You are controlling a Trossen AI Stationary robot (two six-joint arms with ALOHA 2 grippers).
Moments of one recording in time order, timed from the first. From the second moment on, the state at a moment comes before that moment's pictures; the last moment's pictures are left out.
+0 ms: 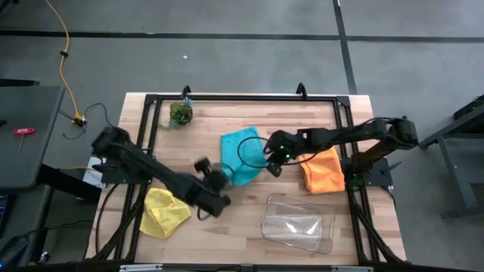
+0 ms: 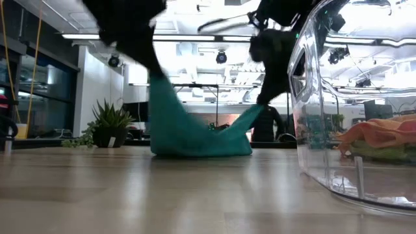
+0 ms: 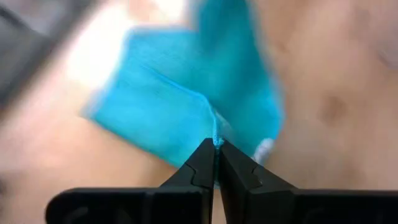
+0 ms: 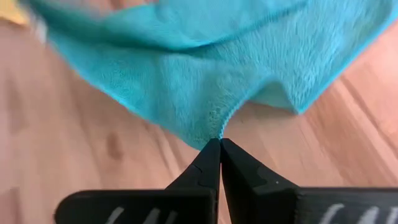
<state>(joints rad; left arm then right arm) -0.36 1.71 1.18 -0.74 -0.79 -0.77 -0.07 1.49 0.93 -0.39 -0.06 0.46</state>
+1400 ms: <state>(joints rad) 0.49 1.39 1.15 -0.20 -0.85 -0.16 -0.58 1.22 1.16 -0.45 -0.04 0.19</state>
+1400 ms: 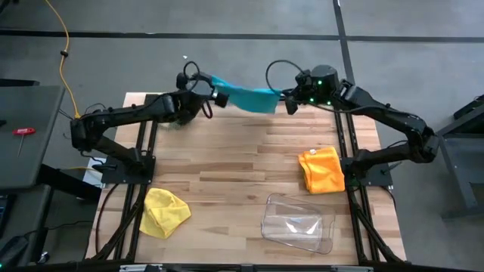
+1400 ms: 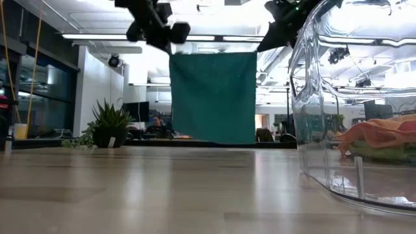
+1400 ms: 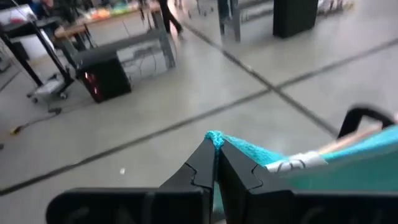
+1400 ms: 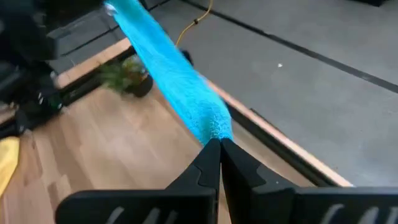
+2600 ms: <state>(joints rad) -0.14 1.53 0.91 -0.58 -0.80 -1.23 -0.07 1.22 0.82 -0.50 0.16 0.76</state>
